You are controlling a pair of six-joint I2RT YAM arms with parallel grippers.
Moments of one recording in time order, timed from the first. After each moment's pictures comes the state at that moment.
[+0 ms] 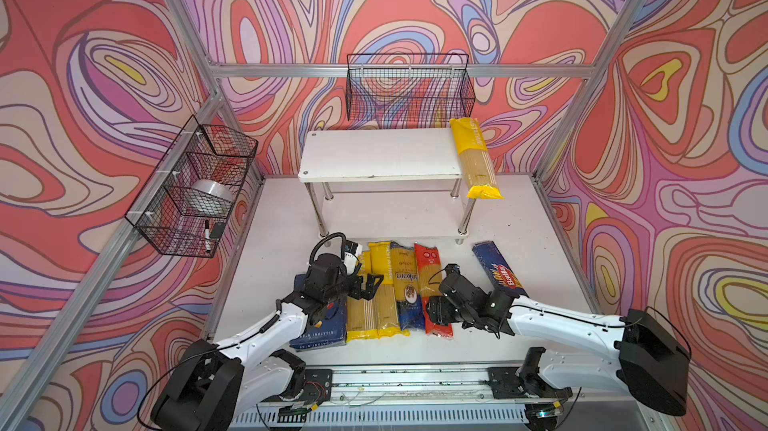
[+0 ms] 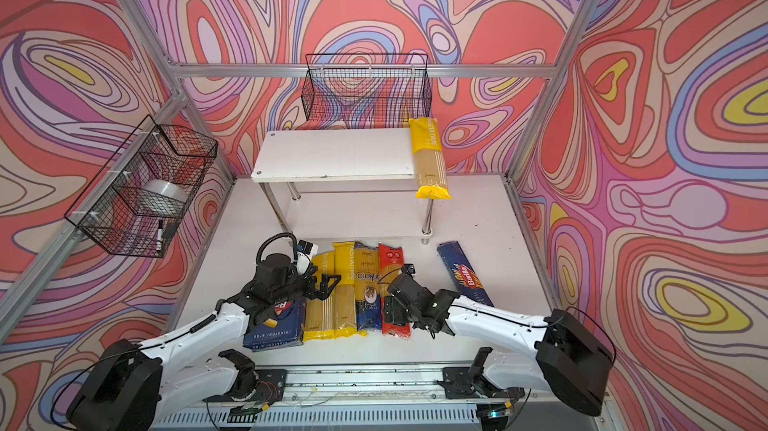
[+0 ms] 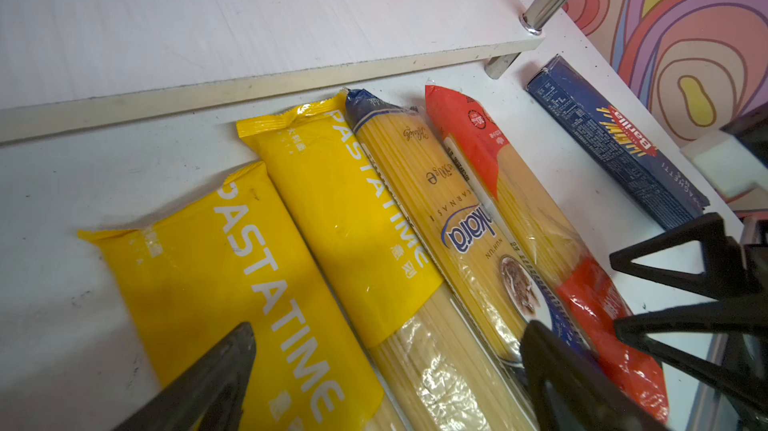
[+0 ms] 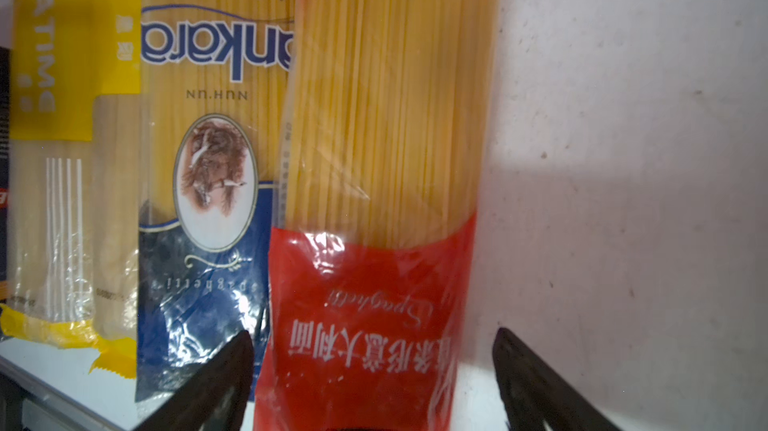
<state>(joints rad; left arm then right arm) -0.46 1.11 0.38 0.15 0.28 -0.29 0.91 1.23 0.58 -0.39 0.12 0.82</state>
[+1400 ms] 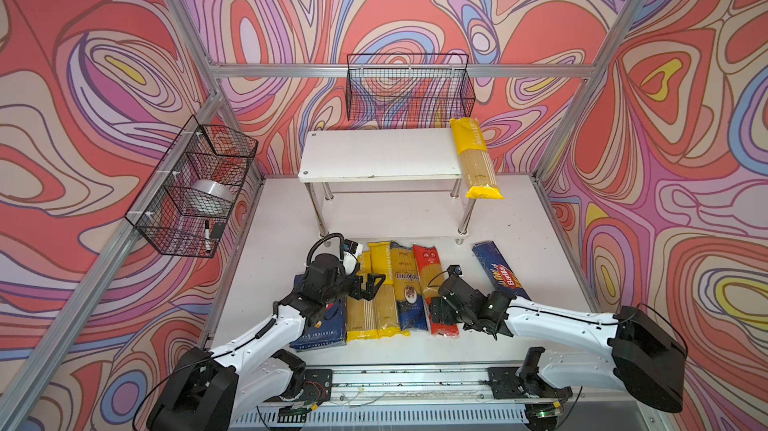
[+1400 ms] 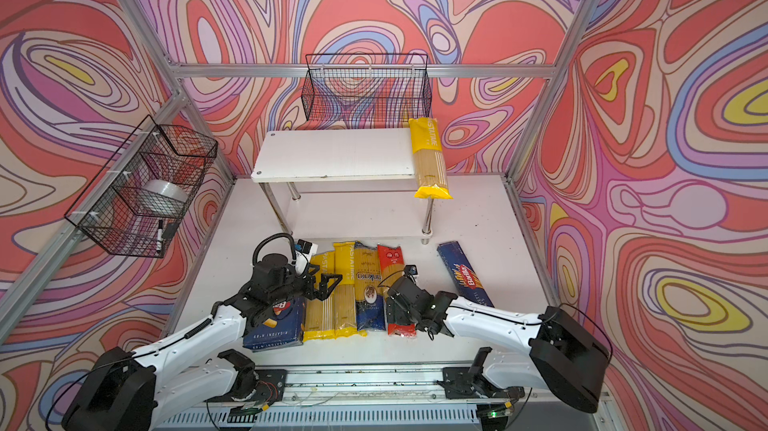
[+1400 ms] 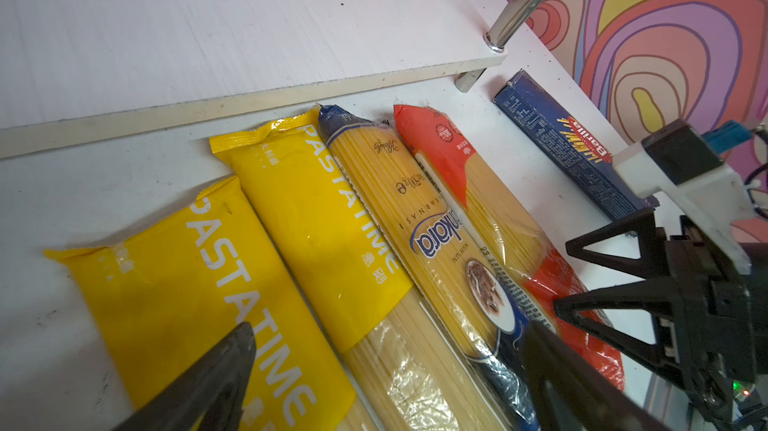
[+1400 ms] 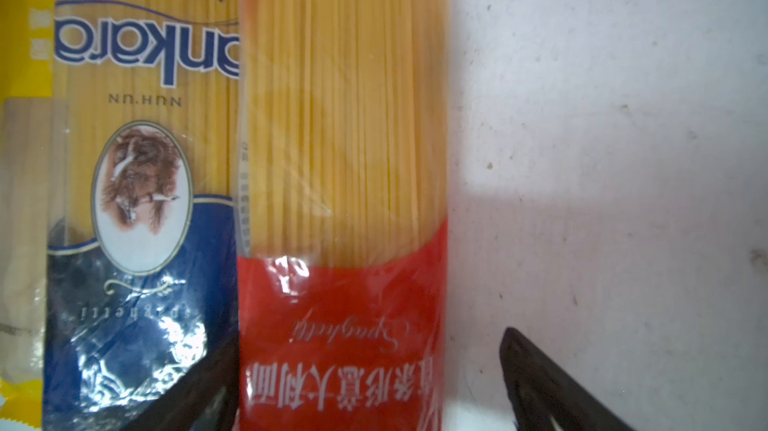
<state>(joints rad) -0.46 1.07 0.38 0.15 0.33 -0.30 0.91 1.24 0.55 -0.39 0.20 0.78</state>
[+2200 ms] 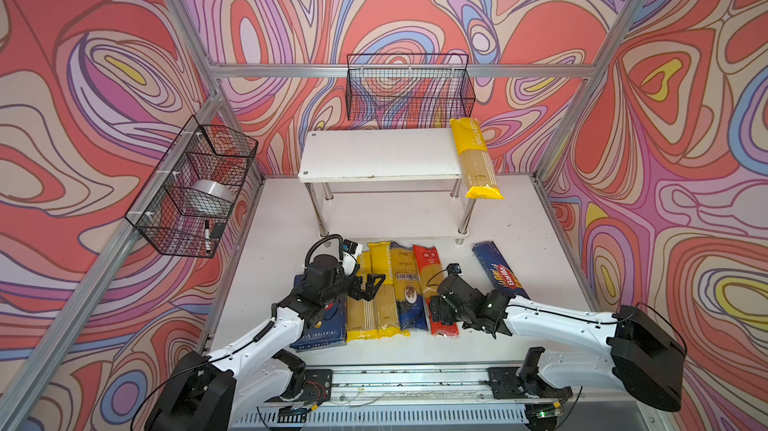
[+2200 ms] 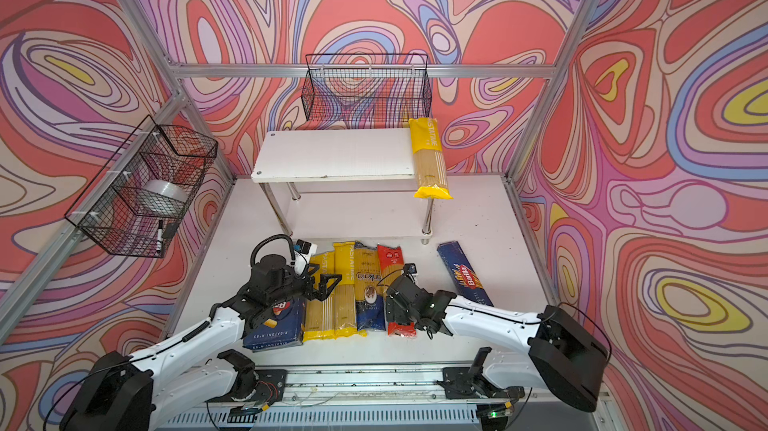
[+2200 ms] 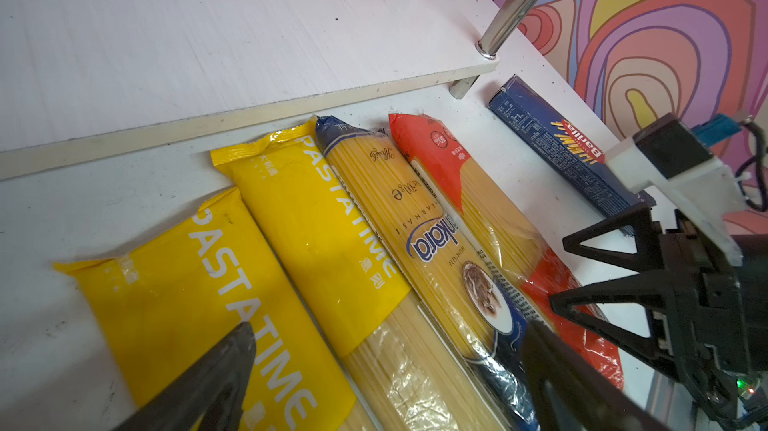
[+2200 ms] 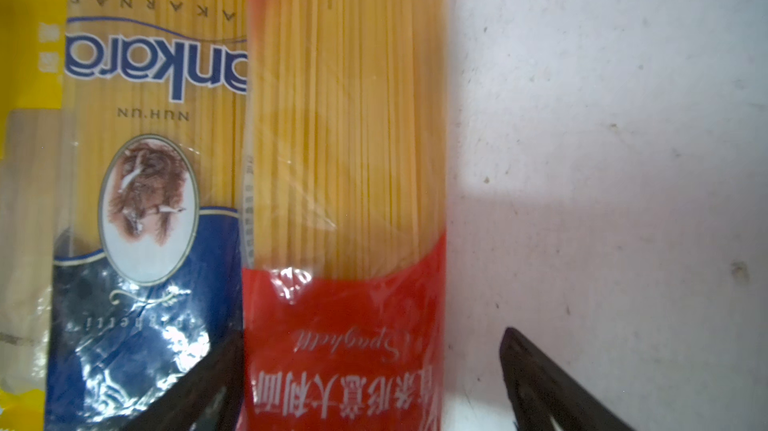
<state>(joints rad) -0.47 1.05 0.37 0.16 0.32 -0.28 0.91 1.26 0.56 -0.39 0.22 0.78</state>
